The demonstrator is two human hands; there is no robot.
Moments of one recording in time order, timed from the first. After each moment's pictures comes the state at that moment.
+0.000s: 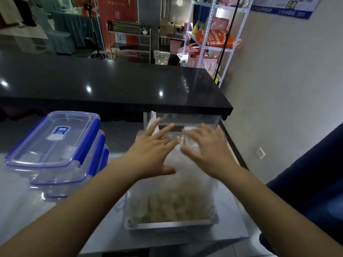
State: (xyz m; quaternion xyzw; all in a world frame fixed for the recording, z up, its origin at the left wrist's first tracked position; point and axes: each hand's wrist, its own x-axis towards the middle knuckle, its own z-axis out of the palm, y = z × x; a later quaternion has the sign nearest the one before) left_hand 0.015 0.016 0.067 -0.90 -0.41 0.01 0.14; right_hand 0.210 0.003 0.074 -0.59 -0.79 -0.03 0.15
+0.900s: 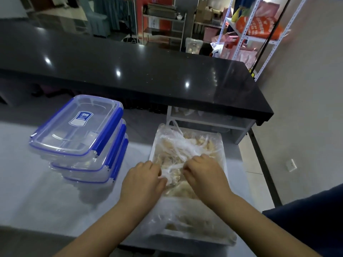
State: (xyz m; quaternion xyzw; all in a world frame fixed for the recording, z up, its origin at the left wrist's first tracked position) left_hand -0.008 -0.029 -0.017 -0.72 -0.67 -0.17 -0.06; right_hand 0.167 0.007 0.010 -0.49 -0.86 0.03 0.14
